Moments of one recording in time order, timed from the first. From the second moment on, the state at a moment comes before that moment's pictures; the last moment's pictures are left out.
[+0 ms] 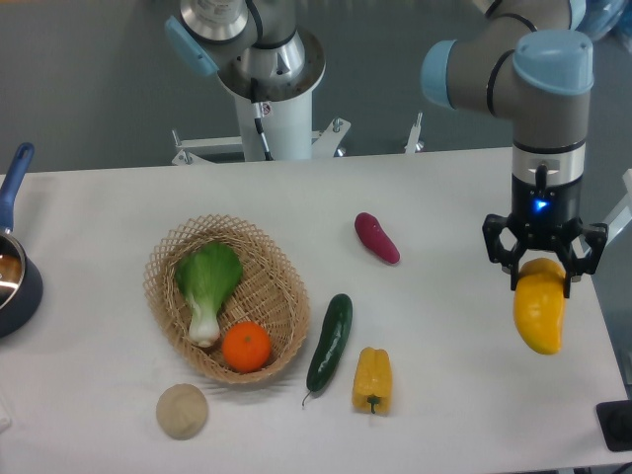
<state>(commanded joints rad) 2.79 -1.93 -1.52 -0.78 1.35 1.13</state>
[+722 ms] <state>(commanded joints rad) 2.69 -1.94 -1.51 -0.78 1.36 0.90</state>
